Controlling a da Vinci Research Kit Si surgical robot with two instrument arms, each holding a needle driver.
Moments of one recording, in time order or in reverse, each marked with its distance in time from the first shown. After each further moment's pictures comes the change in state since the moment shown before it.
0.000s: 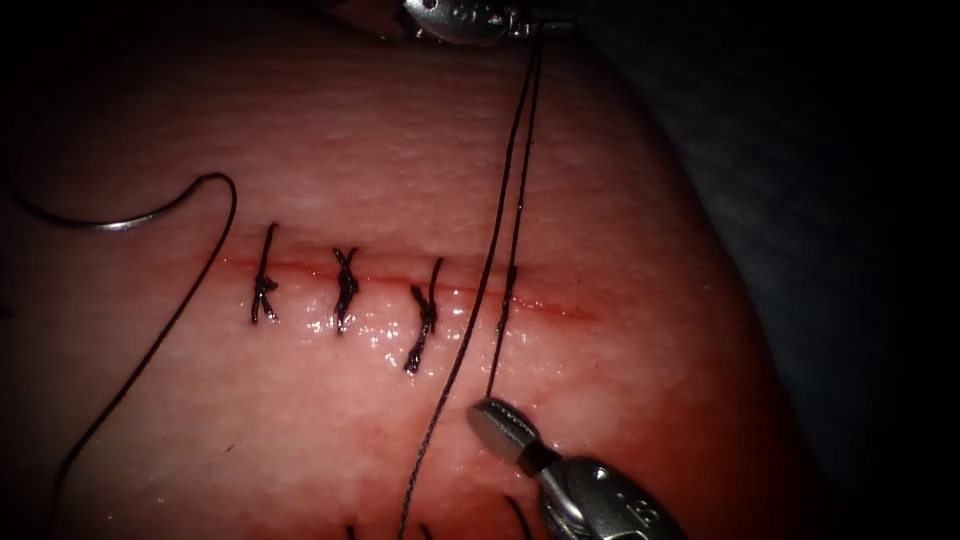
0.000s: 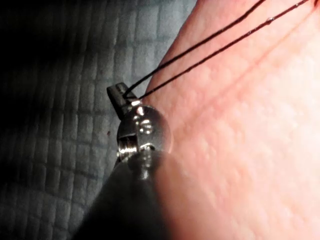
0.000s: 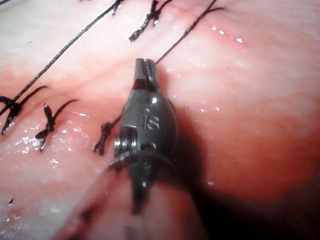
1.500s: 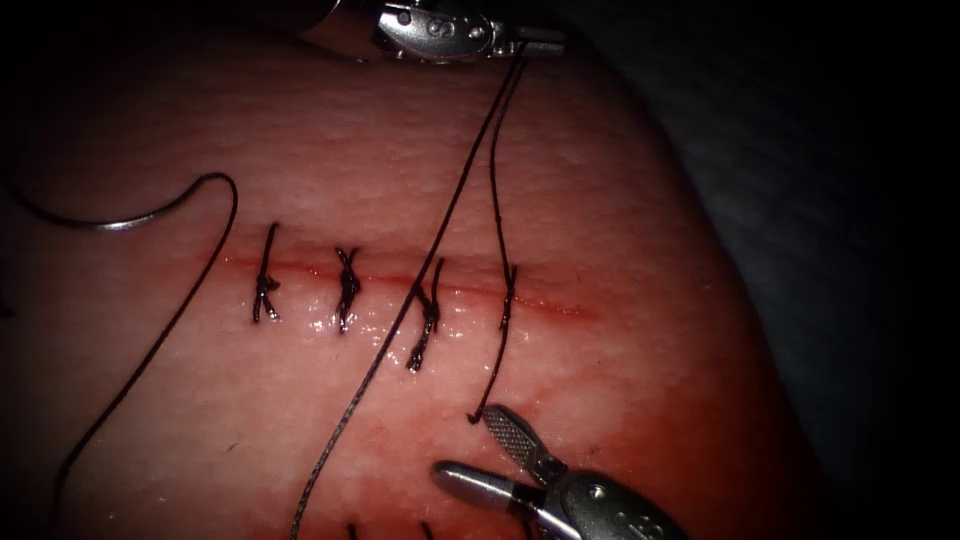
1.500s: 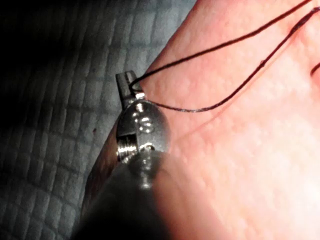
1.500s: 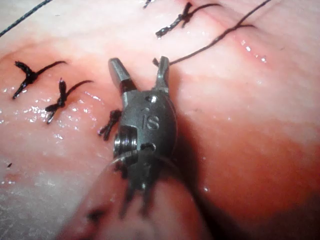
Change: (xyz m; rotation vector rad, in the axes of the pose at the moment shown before) right arm 0.003 0.000 0.000 0.044 0.073 -0.248; left arm 0.004 0.004 -0.004 -0.254 0.136 -0.141
